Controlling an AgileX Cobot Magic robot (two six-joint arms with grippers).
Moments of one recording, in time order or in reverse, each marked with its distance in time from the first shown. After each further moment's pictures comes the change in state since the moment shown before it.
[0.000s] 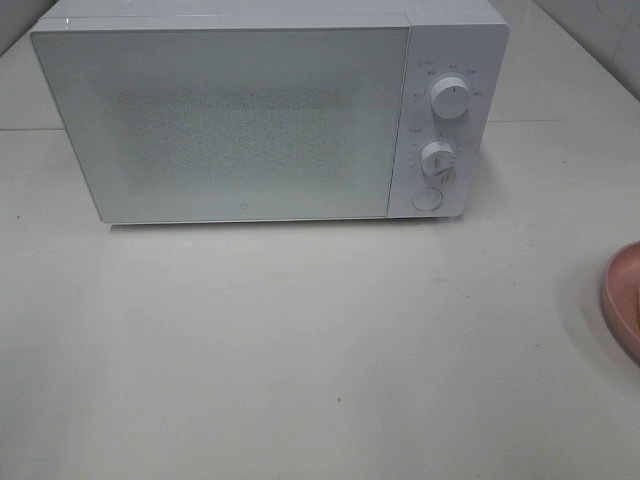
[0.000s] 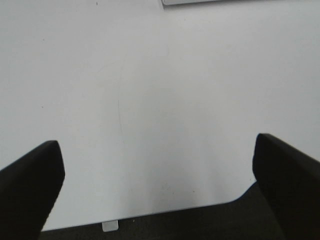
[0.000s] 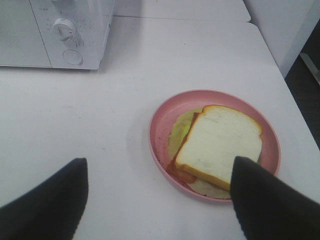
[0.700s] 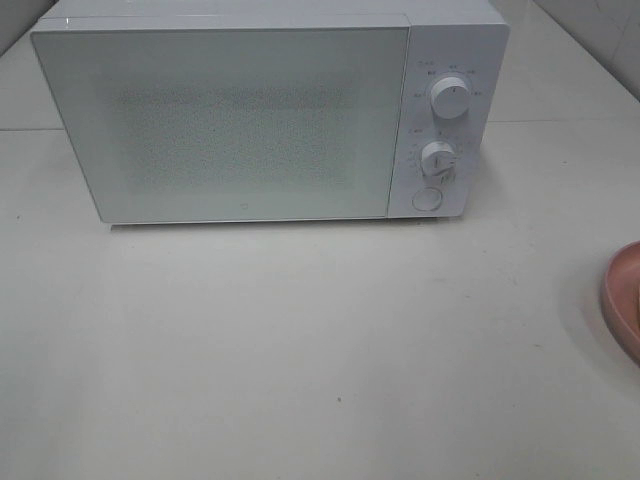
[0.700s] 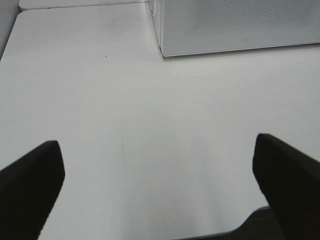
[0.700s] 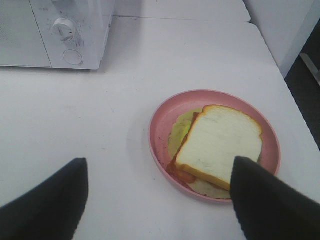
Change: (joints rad) left arm 0.000 -0.221 0.001 0.002 0.004 0.000; right arm 0.000 0.000 0.000 0.000 0.000 0.000
